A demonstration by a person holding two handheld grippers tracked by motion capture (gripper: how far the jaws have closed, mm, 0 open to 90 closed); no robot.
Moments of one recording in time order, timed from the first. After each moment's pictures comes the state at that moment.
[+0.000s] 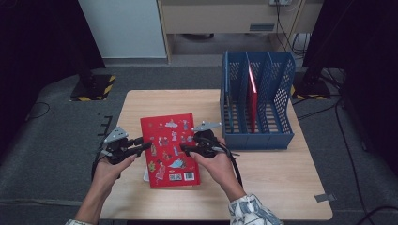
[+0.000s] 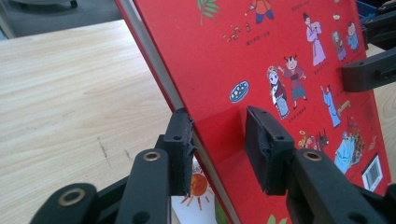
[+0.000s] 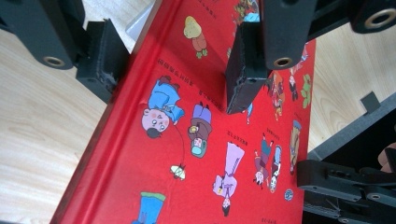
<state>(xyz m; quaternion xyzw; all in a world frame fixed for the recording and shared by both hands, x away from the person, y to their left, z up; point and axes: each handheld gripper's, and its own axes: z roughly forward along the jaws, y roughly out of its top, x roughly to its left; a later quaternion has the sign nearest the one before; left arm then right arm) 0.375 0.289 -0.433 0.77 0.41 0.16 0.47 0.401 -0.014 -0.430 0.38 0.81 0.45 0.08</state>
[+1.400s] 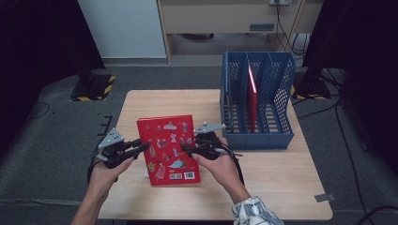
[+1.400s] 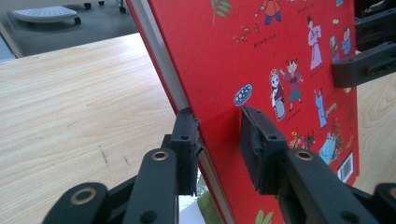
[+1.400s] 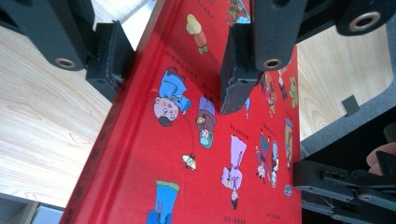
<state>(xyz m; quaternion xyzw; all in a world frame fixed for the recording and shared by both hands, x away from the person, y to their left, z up) 0.356 0.291 -0.422 0.76 0.39 0.18 0.49 0.391 -0.021 -0.420 0.34 0.81 0.47 0.09</state>
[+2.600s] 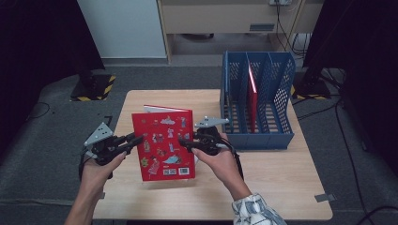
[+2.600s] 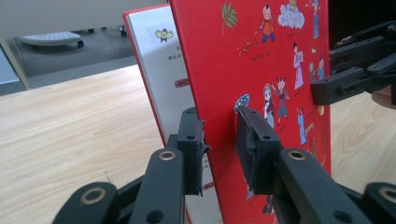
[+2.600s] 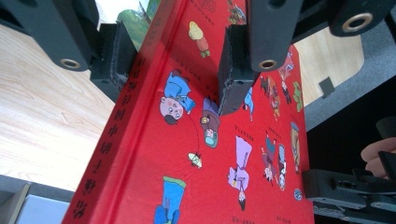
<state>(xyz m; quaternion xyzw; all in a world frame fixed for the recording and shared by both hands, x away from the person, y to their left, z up) 0.347 0.298 -0.386 0.74 0.38 0.19 0.52 0.394 -0.023 -0.399 0.34 0.79 0.50 0.07</state>
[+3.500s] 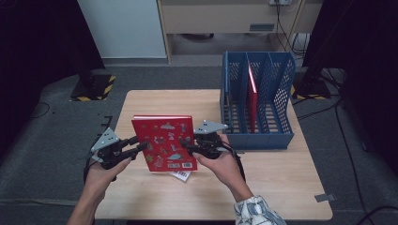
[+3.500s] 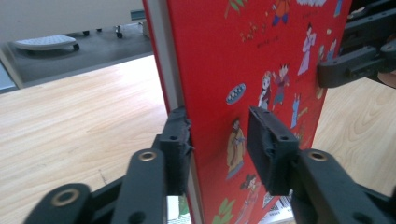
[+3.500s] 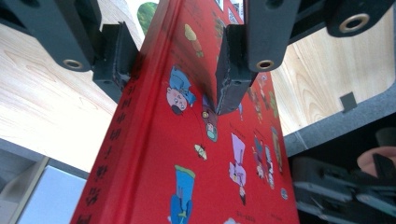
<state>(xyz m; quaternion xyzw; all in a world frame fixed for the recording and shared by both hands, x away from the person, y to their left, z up) 0.348 0.293 -0.412 0.75 0.36 0.19 0.52 0.386 -0.024 -0.405 0.29 0.80 0.50 0.13</state>
